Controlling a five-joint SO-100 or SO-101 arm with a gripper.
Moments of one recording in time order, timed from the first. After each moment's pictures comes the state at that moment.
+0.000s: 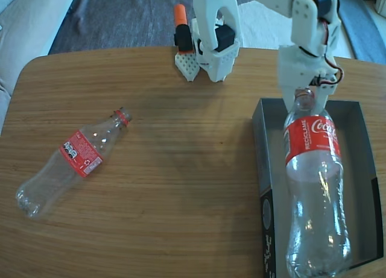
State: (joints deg) arm -42.2 104.9 93.3 80.6 -46.7
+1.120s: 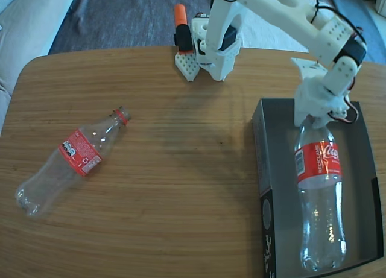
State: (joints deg) arm -49.6 80.0 85.3 78.0 -43.8
